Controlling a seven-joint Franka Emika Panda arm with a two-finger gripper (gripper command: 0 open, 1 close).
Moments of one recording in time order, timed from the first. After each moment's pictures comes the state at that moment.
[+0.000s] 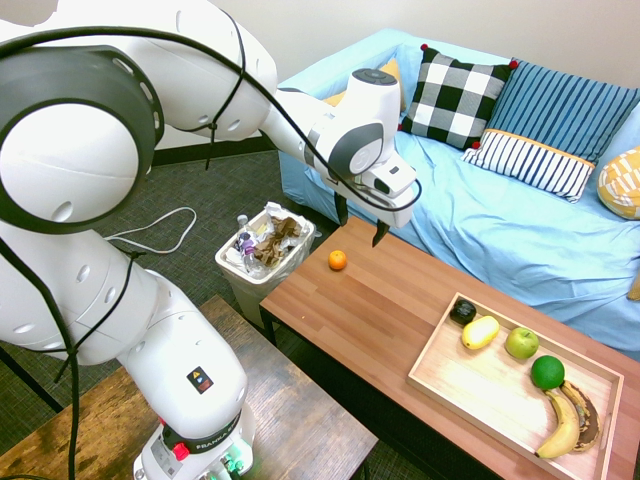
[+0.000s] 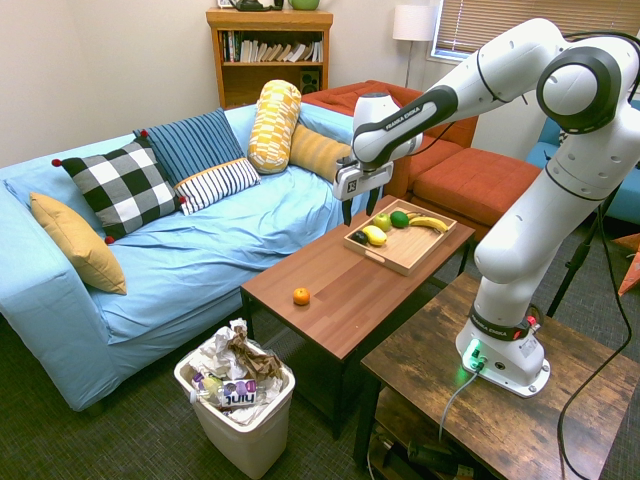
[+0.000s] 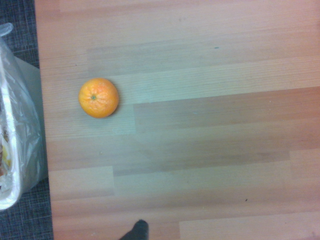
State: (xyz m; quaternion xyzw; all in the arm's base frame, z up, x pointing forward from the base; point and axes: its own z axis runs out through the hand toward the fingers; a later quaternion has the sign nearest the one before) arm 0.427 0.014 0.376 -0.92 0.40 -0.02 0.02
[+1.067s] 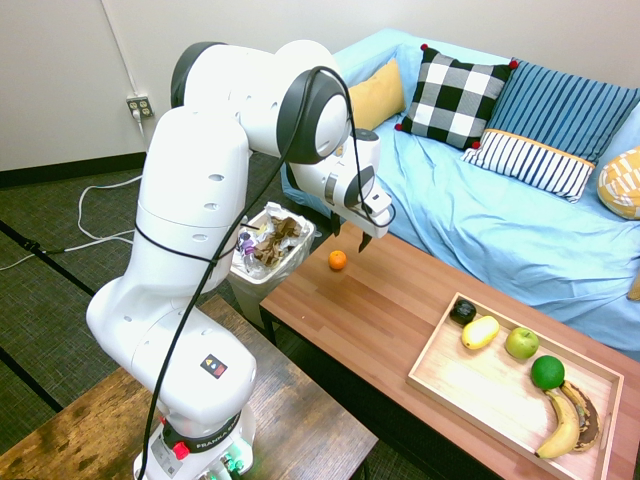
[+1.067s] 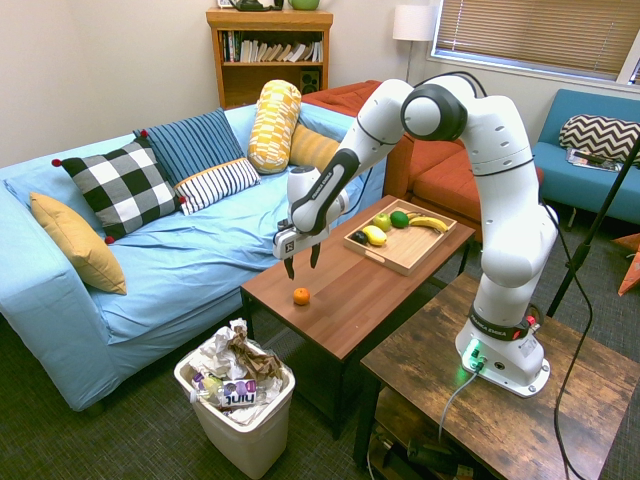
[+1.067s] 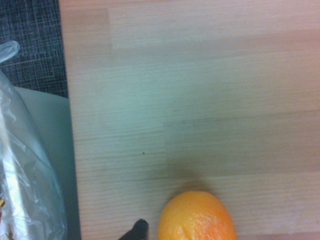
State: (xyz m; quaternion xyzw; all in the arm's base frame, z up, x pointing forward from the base) arm 0.566 0.136 0.169 -0.92 0.39 0.00 0.02
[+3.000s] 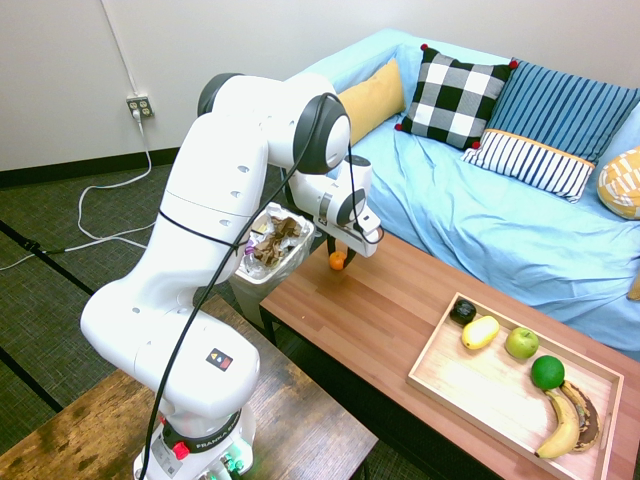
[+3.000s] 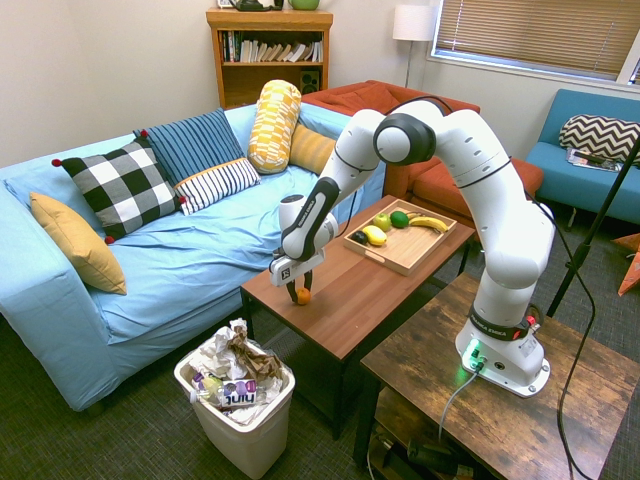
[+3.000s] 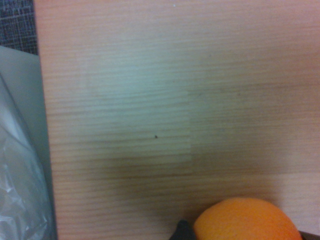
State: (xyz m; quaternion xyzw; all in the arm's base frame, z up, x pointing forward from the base) arm 0.564 0.149 0.095 -0.92 0.38 0.04 0.00
